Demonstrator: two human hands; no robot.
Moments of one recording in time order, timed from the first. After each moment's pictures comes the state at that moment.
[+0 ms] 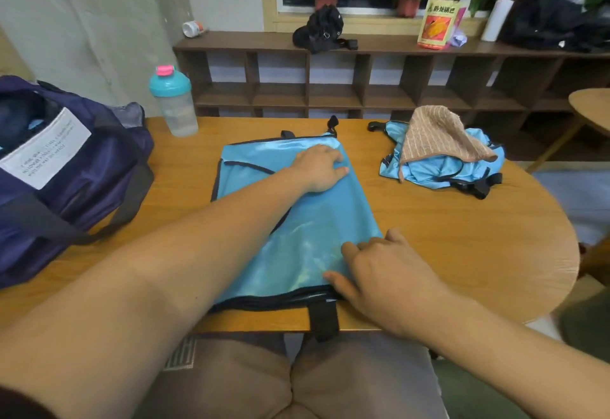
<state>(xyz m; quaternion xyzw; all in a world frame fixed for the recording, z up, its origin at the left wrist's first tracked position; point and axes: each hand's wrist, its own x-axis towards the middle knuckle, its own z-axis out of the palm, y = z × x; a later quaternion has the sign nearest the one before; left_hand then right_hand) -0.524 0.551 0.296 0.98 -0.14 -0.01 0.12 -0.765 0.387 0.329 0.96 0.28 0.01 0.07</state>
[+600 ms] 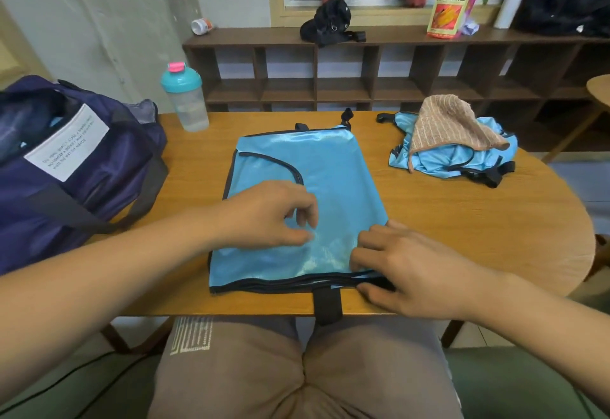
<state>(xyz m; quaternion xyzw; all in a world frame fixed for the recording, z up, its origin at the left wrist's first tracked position) -0.719 0.638 0.356 0.93 -0.31 -0.05 0.16 -0.753 0.349 0.324 0.88 0.47 0.02 -0.02</state>
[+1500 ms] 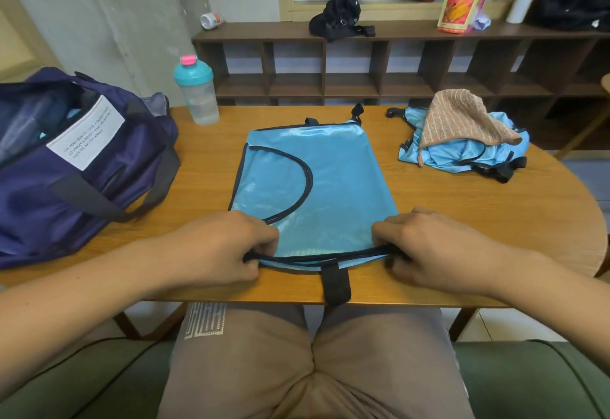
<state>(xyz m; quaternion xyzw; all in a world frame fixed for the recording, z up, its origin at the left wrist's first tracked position) -0.785 0.692 0.346 0.96 -0.26 -0.09 0.03 -0.747 0.344 0.345 0.92 0.40 -0.05 0.03</state>
